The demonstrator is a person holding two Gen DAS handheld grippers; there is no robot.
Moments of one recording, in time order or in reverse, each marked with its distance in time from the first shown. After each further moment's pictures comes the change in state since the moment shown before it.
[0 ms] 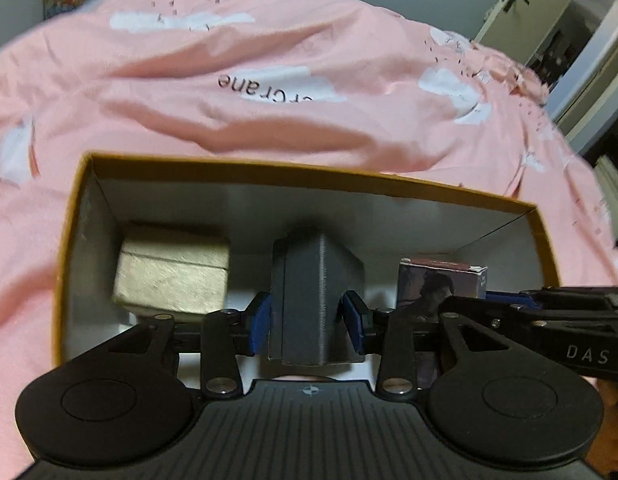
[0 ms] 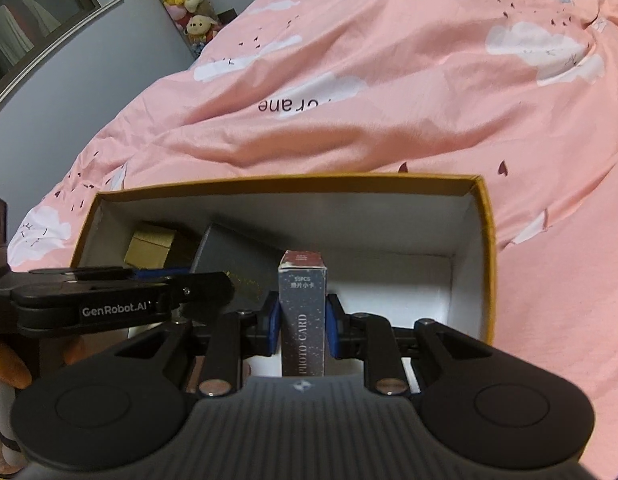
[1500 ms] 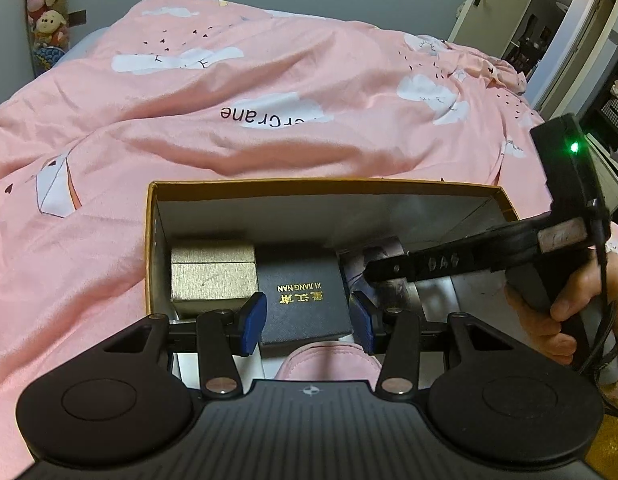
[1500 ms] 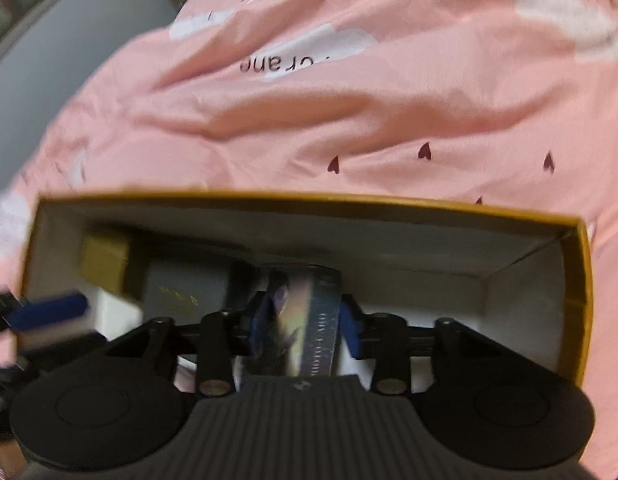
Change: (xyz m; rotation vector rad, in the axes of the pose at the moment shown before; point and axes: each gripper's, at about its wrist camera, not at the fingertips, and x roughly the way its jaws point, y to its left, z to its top) left arm -0.046 0.008 -0.011 0.089 -0.045 -0.026; right arm 0.063 0.005 0.029 -0.045 0.144 -0.046
